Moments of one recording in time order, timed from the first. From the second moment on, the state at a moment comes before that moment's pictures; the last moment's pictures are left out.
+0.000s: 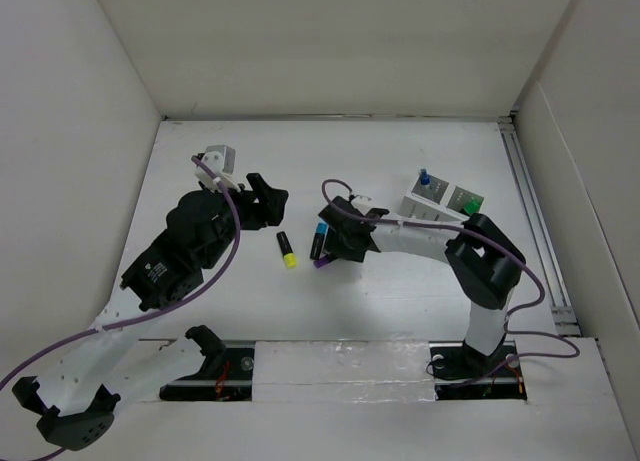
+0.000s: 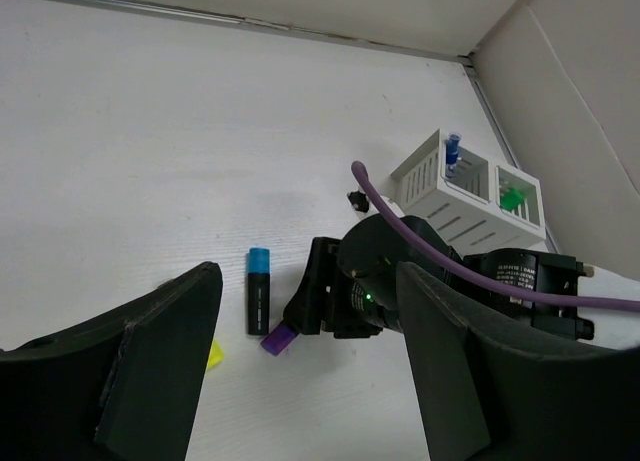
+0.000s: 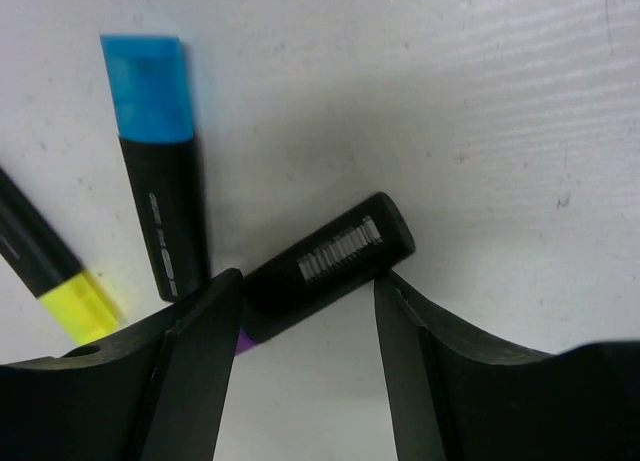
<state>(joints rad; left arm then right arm) -0.74 0.79 1.09 -0.50 -0.32 -0.50 0.86 1.85 1.20 -0.47 0.27 1.04</state>
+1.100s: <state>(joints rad) -0.74 0.79 1.08 -0.50 -0.34 -0.50 0.83 1.96 1.36 -0.63 0.41 0.88</state>
